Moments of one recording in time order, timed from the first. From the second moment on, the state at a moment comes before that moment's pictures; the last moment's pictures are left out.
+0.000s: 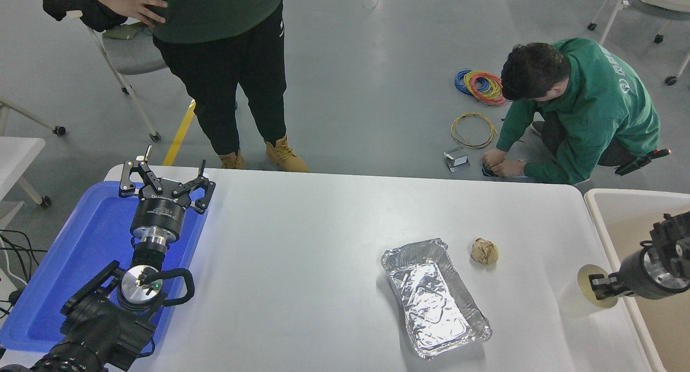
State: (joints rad) left arm -0.50 0.13 -1.12 -0.54 -0.09 -0.62 -0.36; right arm 1.21 -0.54 -1.20 0.75 -0.63 0.34 0.36
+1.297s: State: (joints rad) left arm -0.50 0.13 -1.12 -0.54 -0.09 -0.62 -0.36; right arm 2.07 -0.69 -1.41 0.99 -0.66 0.71 0.36
